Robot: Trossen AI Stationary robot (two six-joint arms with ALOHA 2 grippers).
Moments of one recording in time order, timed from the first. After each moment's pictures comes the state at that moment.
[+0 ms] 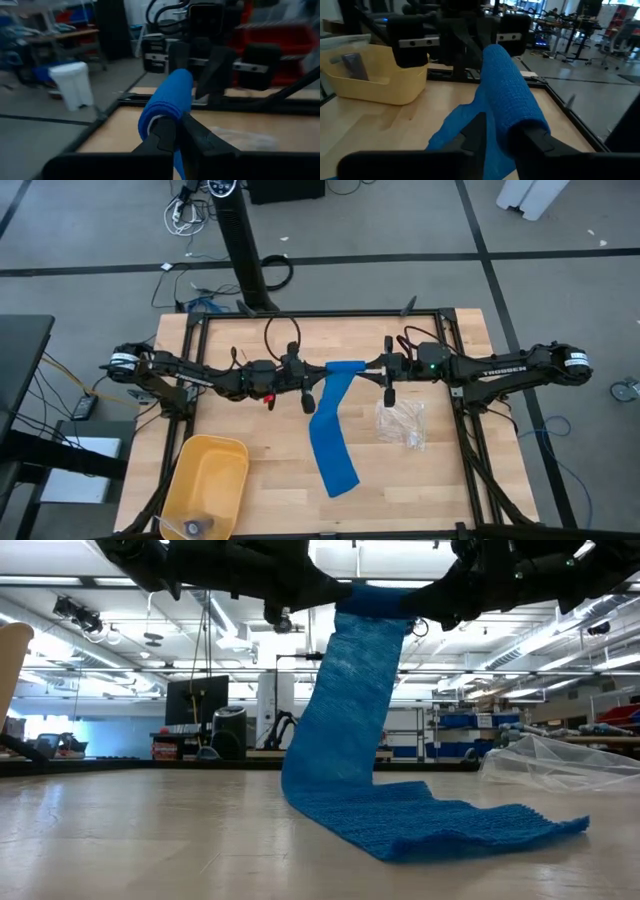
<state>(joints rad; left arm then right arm) -0.01 1.52 0.79 0.72 -0.33 0.09 -0.11 1.03 0.47 0.46 -0.03 -0.13</state>
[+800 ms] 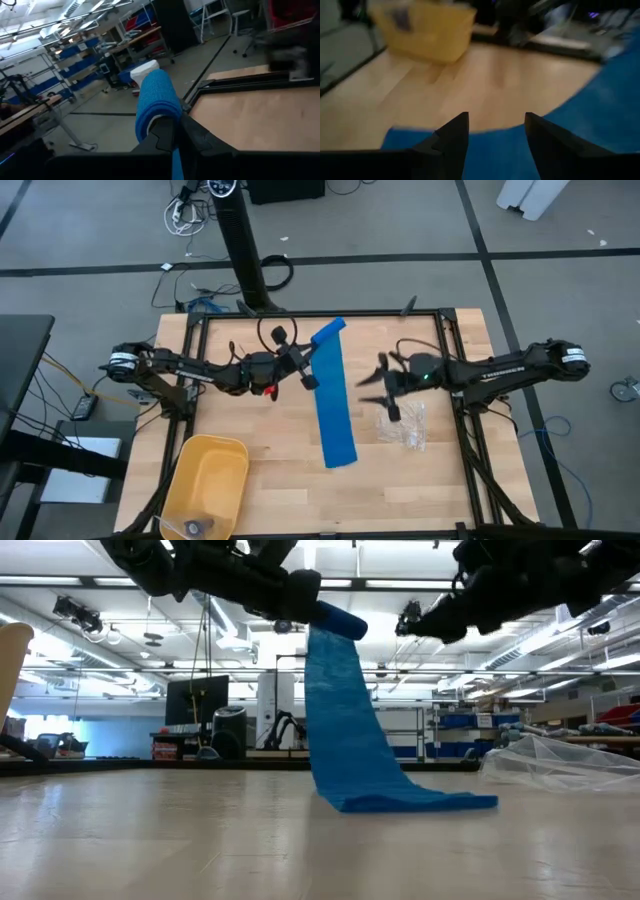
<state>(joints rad) 0.05 1.51 0.79 0.73 -0.61 0.39 0.00 1.08 0.47 0.31 -0.10 -0.16</state>
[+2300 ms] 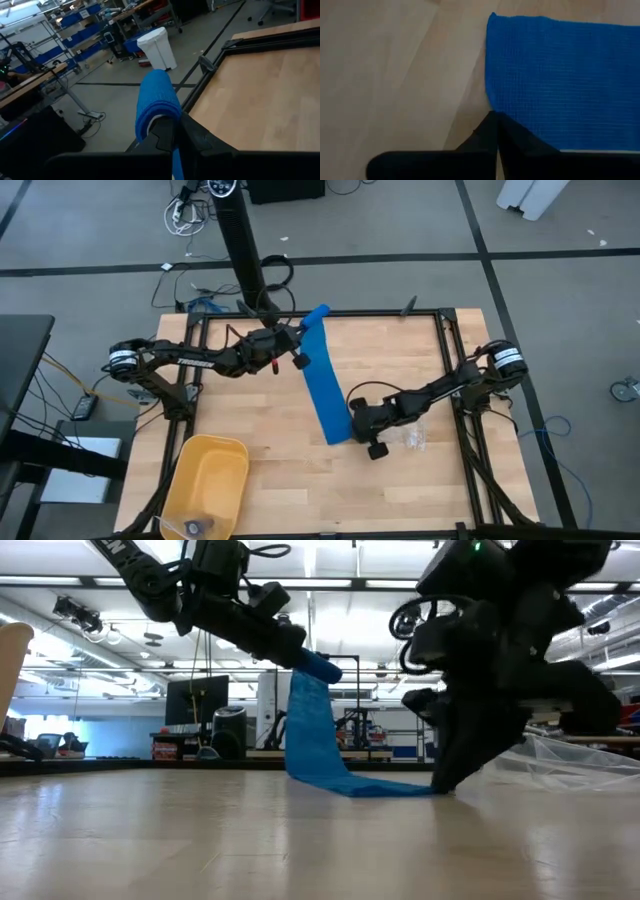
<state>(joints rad) 0.29 1.51 0.73 0.64 -0.46 0.33 0.24 1.68 0.79 -0.07 0.03 -0.14</state>
